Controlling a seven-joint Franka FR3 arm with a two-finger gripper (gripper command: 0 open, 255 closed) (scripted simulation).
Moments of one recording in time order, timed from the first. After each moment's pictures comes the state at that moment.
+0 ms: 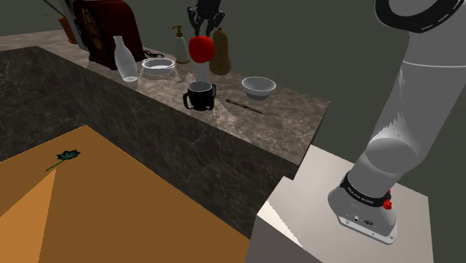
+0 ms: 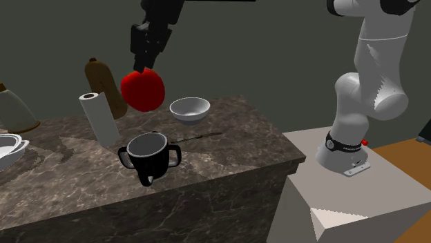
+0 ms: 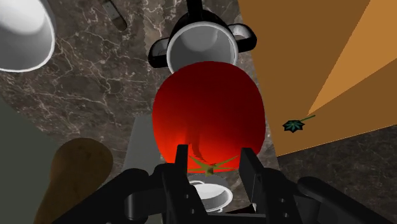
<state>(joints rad) -0.22 0.20 0.29 -1.48 -0.23 2.12 0.52</state>
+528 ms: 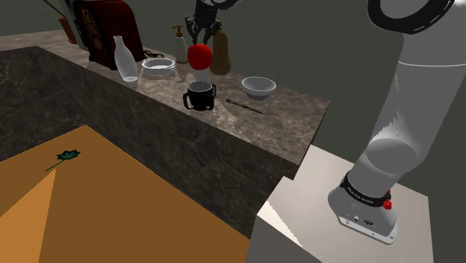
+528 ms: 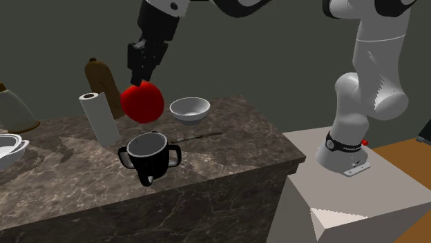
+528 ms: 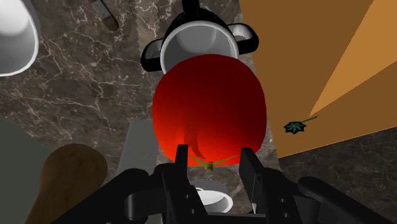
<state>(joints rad) -0.21 0.23 0.29 -1.50 -0.25 2.18 0.54</state>
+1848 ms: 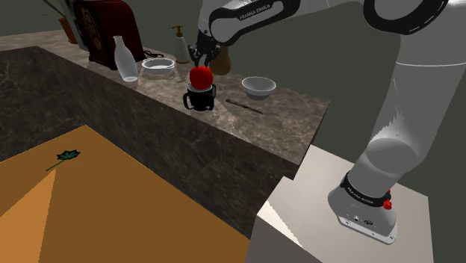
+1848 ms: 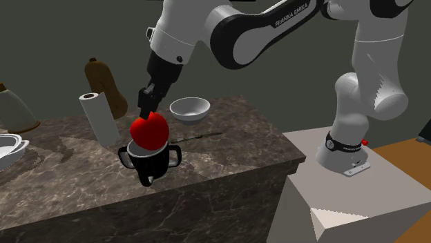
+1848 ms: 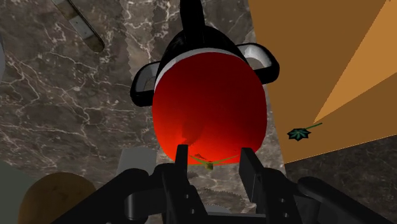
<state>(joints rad) -0.21 0.25 0.27 -1.71 -0.30 2.41 0.60</state>
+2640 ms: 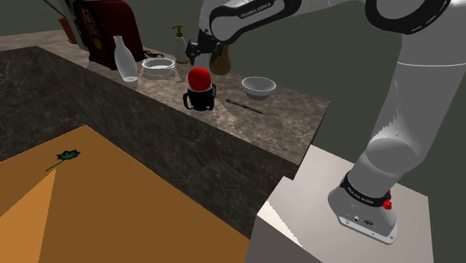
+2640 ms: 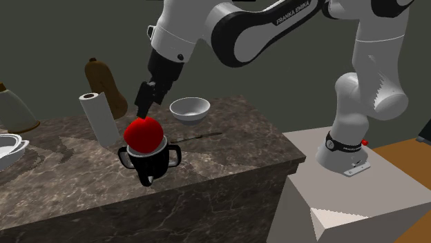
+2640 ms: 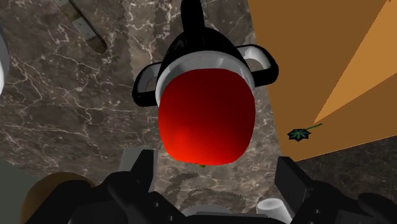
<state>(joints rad) -0.21 0.24 0.27 -1.71 -0.29 2.40 0.60</state>
